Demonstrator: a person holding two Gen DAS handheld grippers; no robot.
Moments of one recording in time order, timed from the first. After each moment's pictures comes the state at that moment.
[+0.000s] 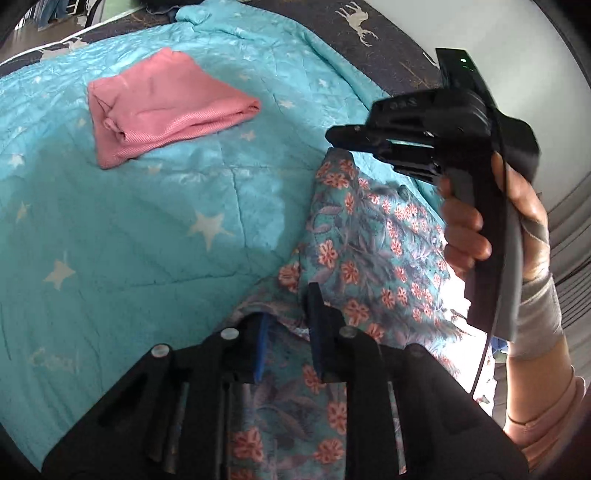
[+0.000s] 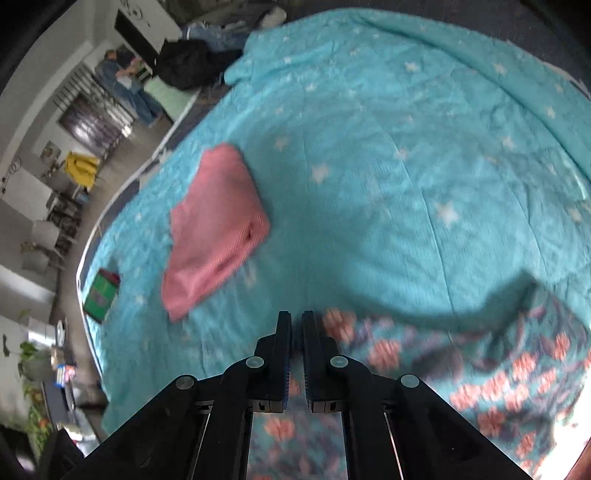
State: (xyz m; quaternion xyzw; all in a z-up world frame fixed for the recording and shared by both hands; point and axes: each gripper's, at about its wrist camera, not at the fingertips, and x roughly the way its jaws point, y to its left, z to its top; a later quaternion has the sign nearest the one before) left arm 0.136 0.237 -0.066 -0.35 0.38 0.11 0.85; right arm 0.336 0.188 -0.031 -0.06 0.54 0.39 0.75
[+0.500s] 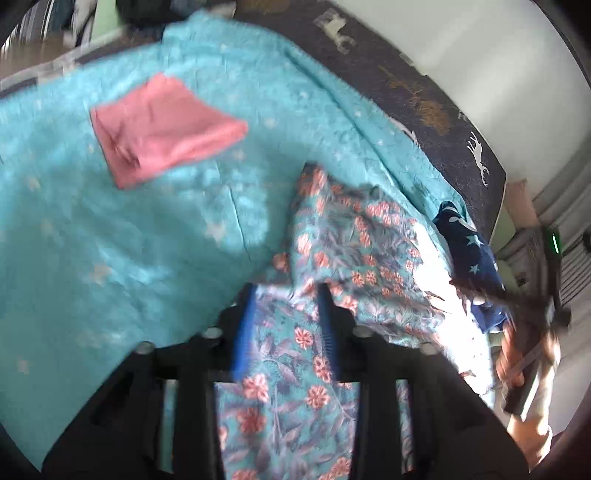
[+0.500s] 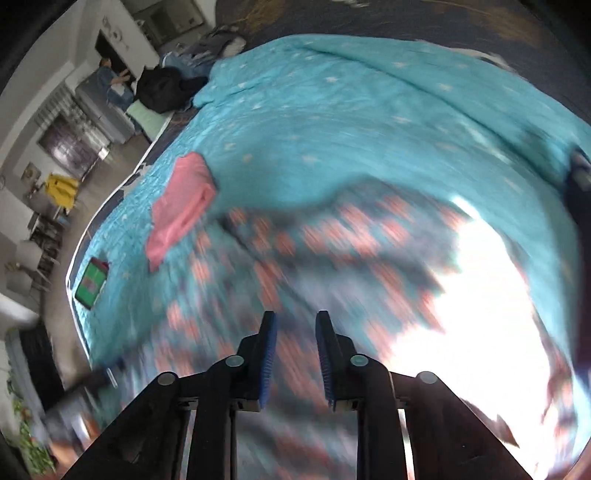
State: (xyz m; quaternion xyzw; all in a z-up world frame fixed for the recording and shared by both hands) left arm 0.093 0.227 -0.018 -0.31 0.36 0.10 0.88; right arm 0.259 -0.026 0.011 -0.05 0.52 0.32 0.79
